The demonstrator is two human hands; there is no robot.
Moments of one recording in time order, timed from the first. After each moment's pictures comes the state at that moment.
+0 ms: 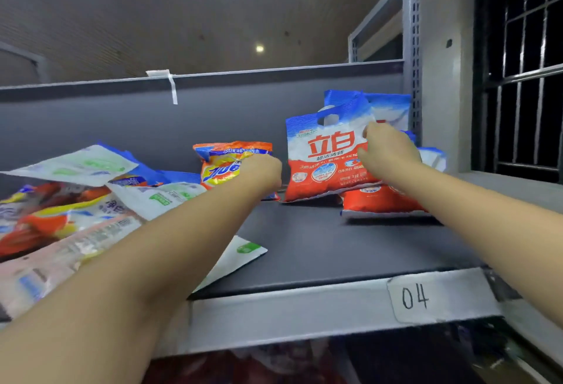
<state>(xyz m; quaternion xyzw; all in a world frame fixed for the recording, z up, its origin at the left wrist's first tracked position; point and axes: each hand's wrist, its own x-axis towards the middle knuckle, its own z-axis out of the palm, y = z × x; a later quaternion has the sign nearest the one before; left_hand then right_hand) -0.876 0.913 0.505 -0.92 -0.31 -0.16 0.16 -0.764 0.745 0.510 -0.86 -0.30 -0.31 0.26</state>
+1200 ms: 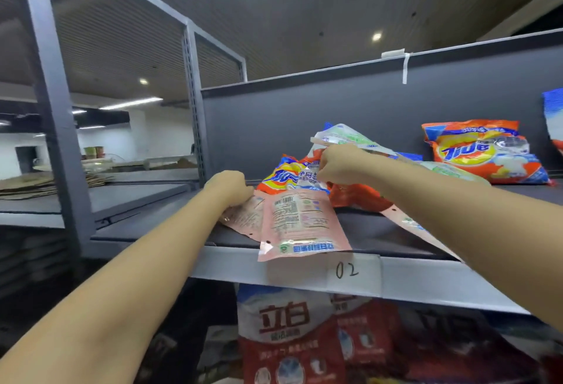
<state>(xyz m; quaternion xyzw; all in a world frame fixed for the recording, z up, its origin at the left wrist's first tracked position) -1.331 1.221 0.476 -0.83 -0.52 -0.14 0.12 -1.170 1.068 0.508 -0.78 -0.60 -0.13 0.12</state>
